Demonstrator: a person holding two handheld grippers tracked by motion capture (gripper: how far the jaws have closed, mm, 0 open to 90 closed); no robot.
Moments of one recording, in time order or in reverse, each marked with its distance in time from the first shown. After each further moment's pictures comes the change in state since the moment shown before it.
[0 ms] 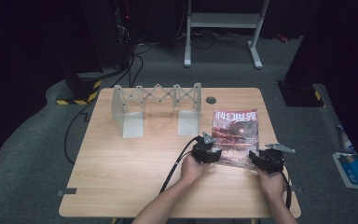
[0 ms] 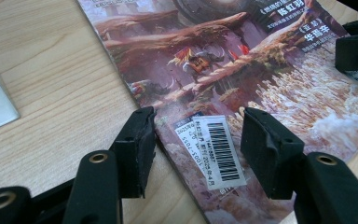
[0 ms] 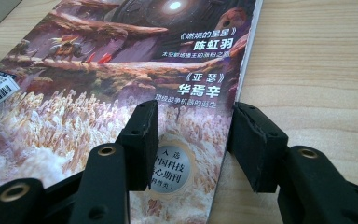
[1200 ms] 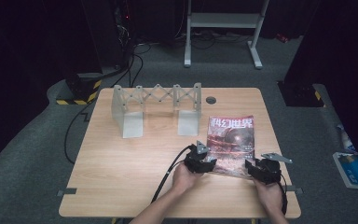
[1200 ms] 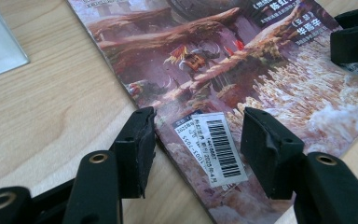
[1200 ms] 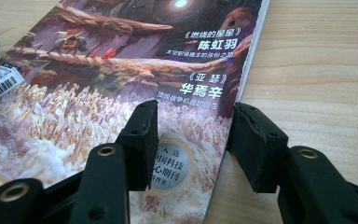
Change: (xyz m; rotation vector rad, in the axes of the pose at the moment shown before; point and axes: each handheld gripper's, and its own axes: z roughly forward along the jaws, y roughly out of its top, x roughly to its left) left arm -0.005 -0.027 -0.035 0.022 -0.032 0.030; right arm 0.024 -0.023 -0.022 0.016 0.031 -0.036
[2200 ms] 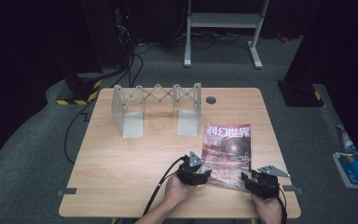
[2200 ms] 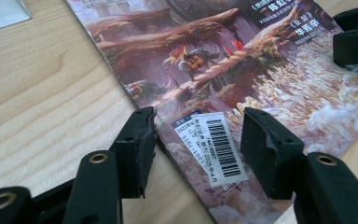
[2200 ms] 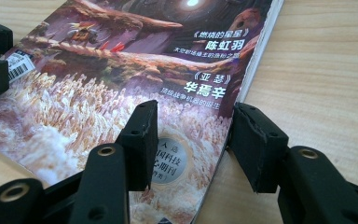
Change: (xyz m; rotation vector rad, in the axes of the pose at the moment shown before) left arm -0.012 -0.032 -0.035 -0.009 -0.017 0.017; right arm 0.025 -0.031 -0.027 -0.003 0.045 -0.062
